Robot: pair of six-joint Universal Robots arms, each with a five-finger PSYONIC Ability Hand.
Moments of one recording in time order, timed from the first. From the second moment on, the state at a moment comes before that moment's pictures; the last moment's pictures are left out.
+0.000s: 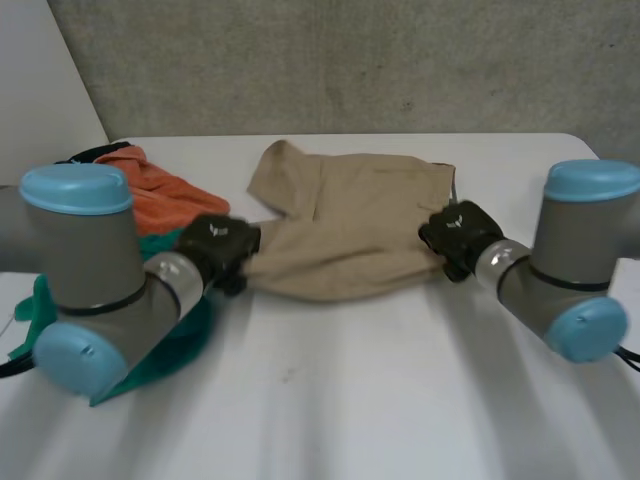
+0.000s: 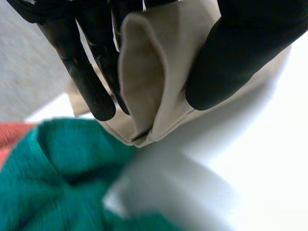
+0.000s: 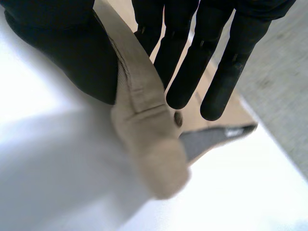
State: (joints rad) left arm 4.26 -2.05 -1.44 3.08 -1.47 3.47; right arm 1.91 -0.93 1.30 0.03 1.36 2.49; left_hand 1.17 1.20 1.19 1.20 0.99; right_hand 1.12 1.18 1.19 1.20 0.99
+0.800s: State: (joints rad) left arm 4.28 -2.10 -1.16 2.93 -1.26 3.54; right arm 1.79 -1.34 1.79 0.26 1.24 2.26; left_hand 0.33 0.32 0.31 0.32 0.14; right_hand 1.12 1.18 1.19 1.20 1.01
